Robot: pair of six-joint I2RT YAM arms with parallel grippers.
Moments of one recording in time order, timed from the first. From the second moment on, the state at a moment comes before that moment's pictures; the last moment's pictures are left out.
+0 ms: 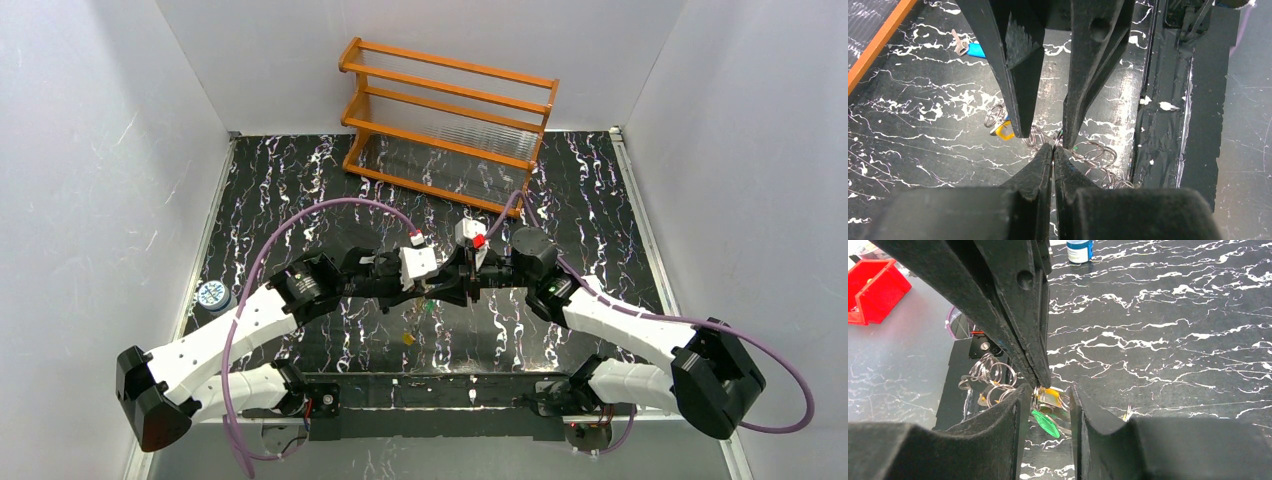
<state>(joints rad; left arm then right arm) -0.89 1.03 0.92 -0.49 0.38 0.33 0.79 1.14 0.58 0.47 -0.81 0.07</state>
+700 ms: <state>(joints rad) -0.89 1.00 0.88 -0.44 0.36 0.29 0.79 1.14 0.58 0.41 -0.79 0.04</state>
